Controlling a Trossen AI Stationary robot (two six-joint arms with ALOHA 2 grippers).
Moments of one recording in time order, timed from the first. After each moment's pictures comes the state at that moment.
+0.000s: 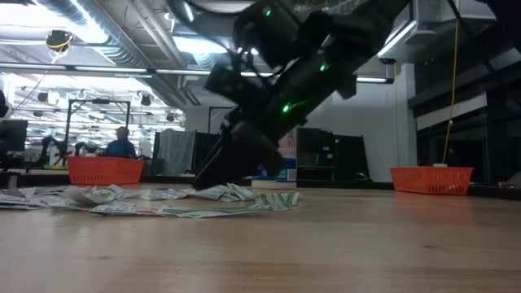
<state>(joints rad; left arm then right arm) 0.00 0.39 0.78 -0.39 0.00 0.00 0.14 2.10 1.28 0.15 0.20 -0.26</state>
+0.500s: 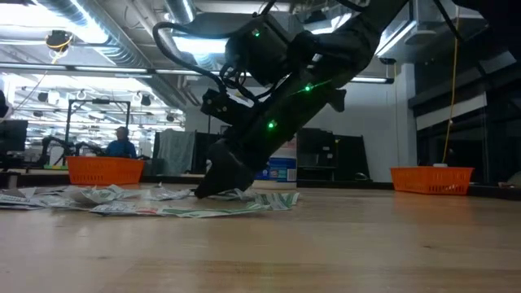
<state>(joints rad) 0.00 0.39 0.78 -0.39 0.00 0.00 0.10 2.17 1.31 0.15 0.37 -0.07</state>
